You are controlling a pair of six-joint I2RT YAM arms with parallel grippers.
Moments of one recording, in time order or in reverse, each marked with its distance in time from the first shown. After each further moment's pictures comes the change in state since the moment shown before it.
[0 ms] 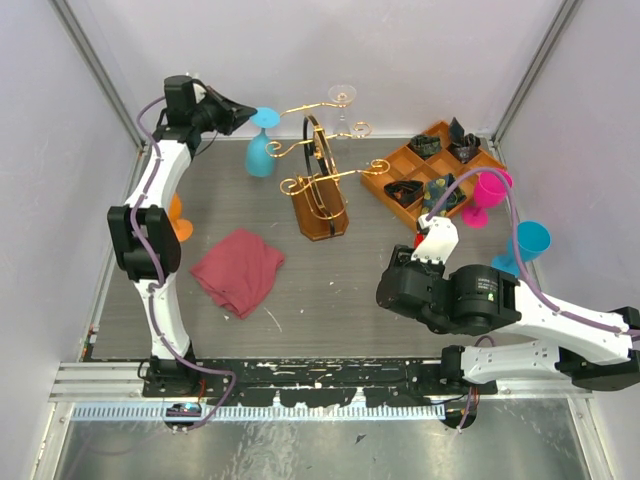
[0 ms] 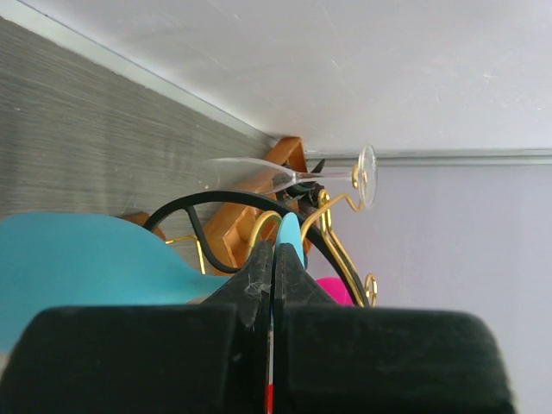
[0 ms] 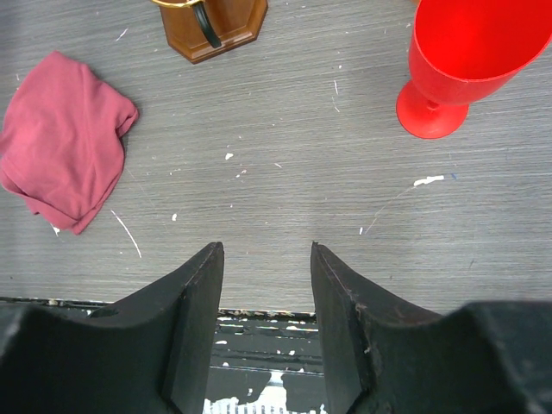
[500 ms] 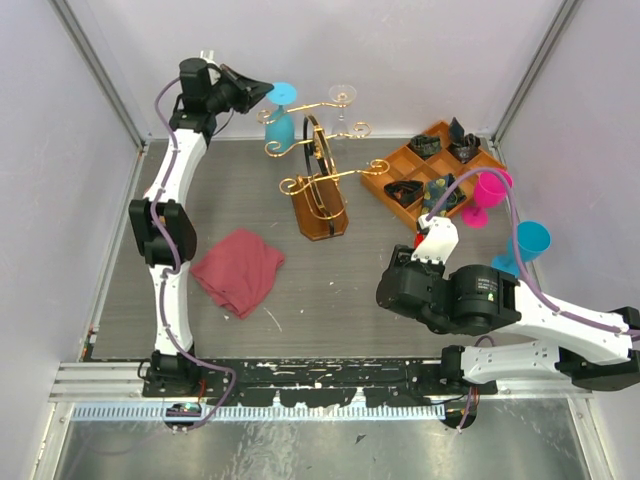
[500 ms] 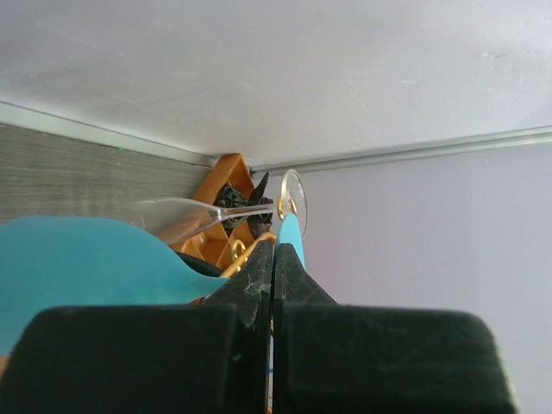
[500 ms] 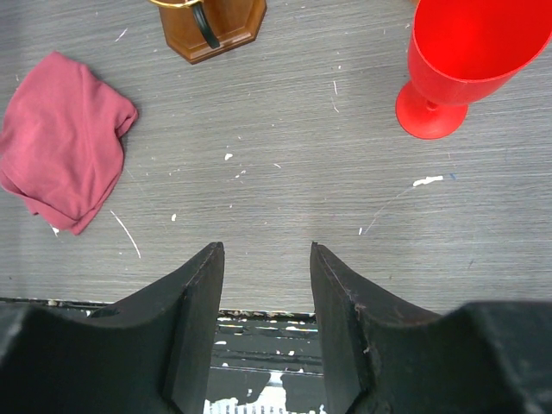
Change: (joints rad) left arm -0.055 0.195 0.328 0.053 0.027 -0.097; right arm 0.000 0.000 0.000 -0.001 0.001 0.000
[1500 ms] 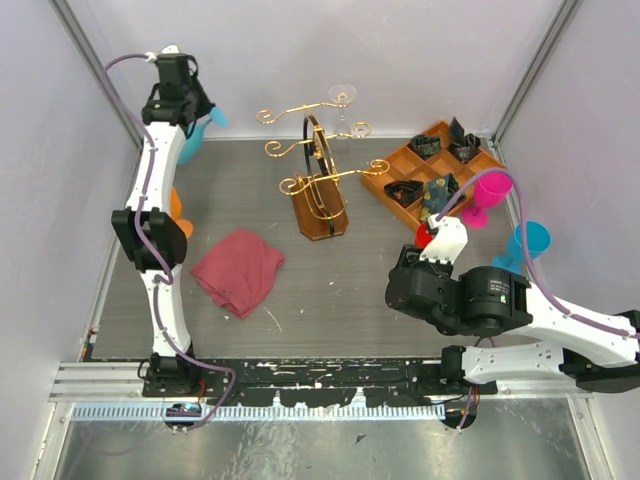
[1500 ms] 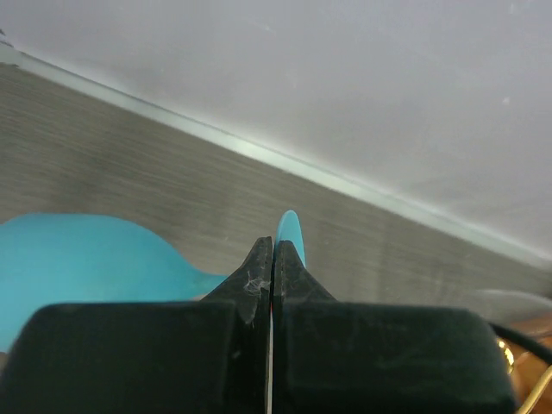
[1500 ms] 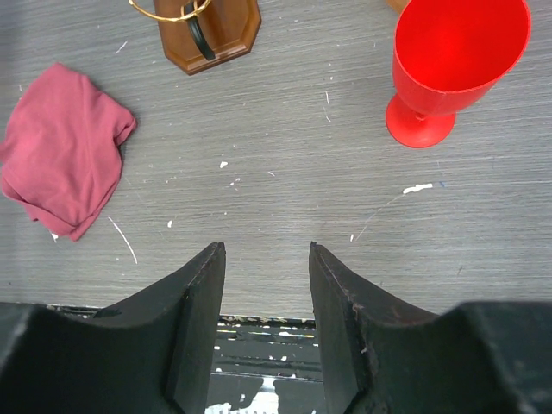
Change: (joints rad) left arm 0.074 -0.063 0.119 -0.486 -0.635 0.668; right arm 0.000 -0.039 -0.006 -0.018 0.021 -0.011
